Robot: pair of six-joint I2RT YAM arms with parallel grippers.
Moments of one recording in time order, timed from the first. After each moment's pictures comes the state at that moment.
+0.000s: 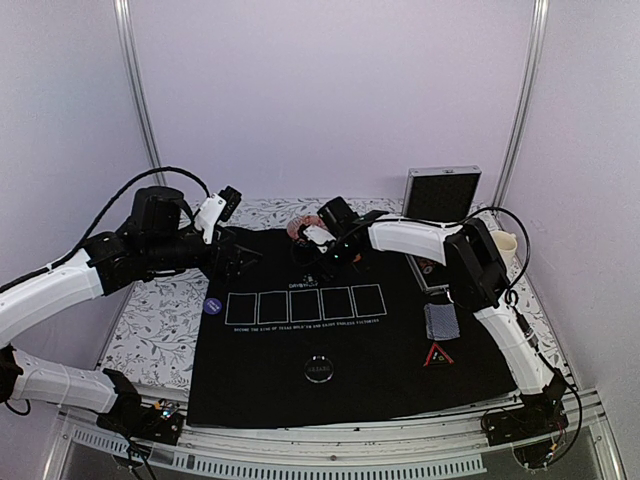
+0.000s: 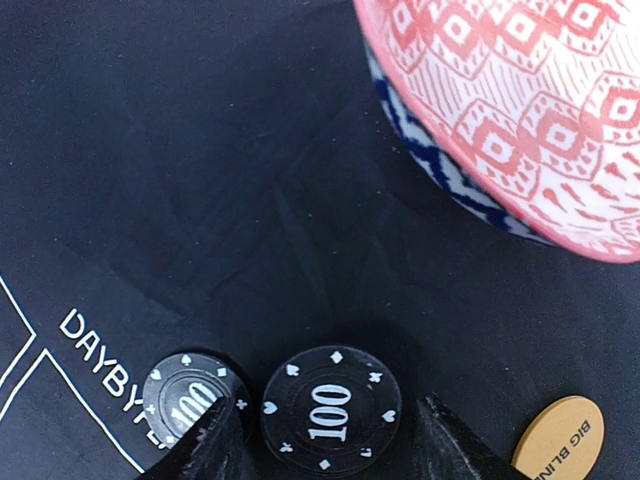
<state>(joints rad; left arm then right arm) -0.64 1.10 0.91 -0.29 0.12 0.03 0.75 2.55 2.17 -0.58 -0.05 -0.16</state>
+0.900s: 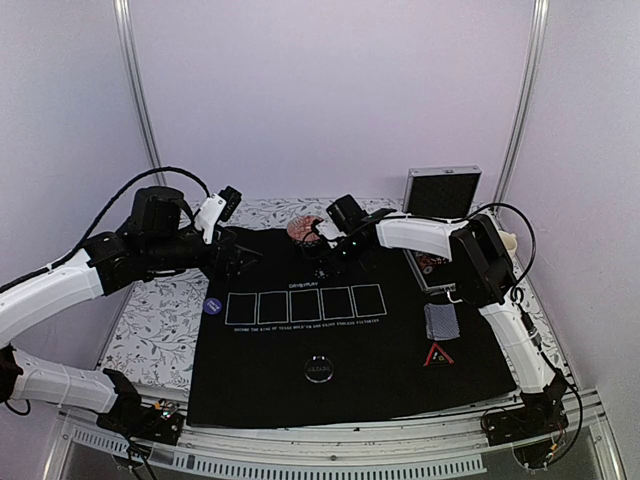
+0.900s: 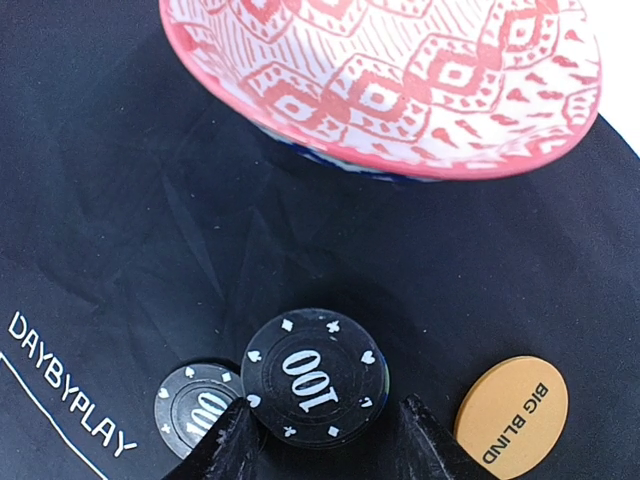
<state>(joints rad) -0.64 1.10 0.91 -0.29 0.12 0.03 0.71 2.51 2.10 -0.55 0.02 -0.07</state>
